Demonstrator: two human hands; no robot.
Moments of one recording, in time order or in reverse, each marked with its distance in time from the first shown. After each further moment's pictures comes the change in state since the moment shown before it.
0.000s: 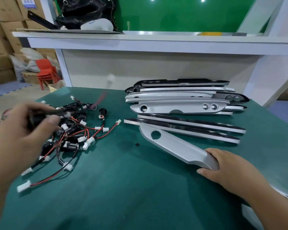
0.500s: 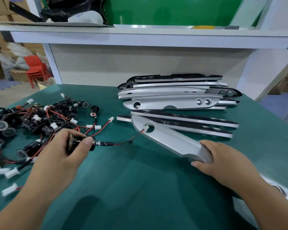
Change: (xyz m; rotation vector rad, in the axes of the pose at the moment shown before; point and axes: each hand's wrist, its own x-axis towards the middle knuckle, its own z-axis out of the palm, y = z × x) left_hand -0.029 0.048 0.075 0.083 -0.093 -0.115; right_hand 0.000 -0.001 -0.003 0.015 0.066 -0.001
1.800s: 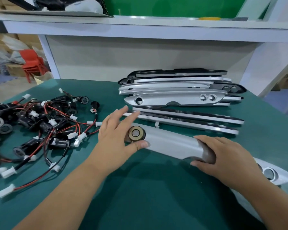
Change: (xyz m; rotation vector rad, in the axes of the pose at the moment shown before) left_hand 0.032 0.010 0.080 0.036 -0.331 0.309; right_hand -0.001 -0.011 0.004 -0.051 0.117 -0.158
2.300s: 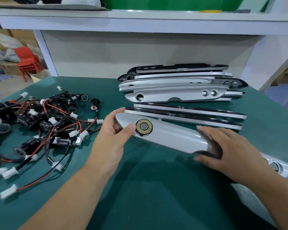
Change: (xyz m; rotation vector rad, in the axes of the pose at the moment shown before) left_hand -0.005 -0.007 0.007 -0.992 0.167 -0.313; right_hand -0.001 -0.005 -0.004 0.067 0.023 -0.056
